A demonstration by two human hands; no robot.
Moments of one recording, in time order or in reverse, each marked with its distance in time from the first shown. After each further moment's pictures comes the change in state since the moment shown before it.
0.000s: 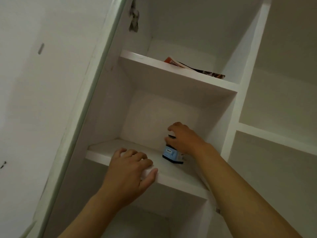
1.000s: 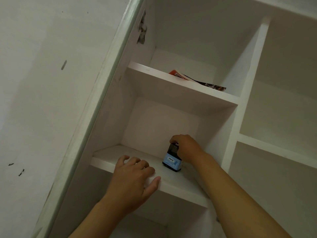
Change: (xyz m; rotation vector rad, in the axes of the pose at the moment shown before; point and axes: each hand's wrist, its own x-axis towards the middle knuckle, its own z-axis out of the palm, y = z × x) left_hand -0.002 -0.001 0.004 -0.053 0.064 0.008; right_hand 0.008 0.011 0.009 0.018 0.025 0.035
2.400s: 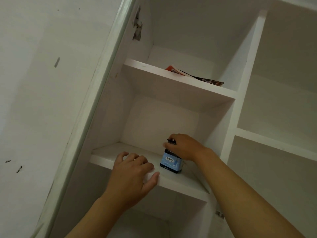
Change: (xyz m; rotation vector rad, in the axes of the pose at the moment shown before) left_hand 0.000 -0.002 0.006 0.032 0.048 0.010; right_hand -0.013 -0.008 -0.006 0.032 -0.107 0.020
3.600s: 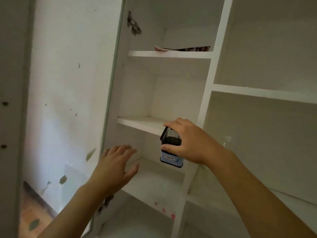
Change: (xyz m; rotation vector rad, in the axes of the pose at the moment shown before) left_hand -0.135 0.123 -0.111 0.332 -0.379 -0.352; right_hand -0.214 0.025 0.006 0.326 0.252 -0.586
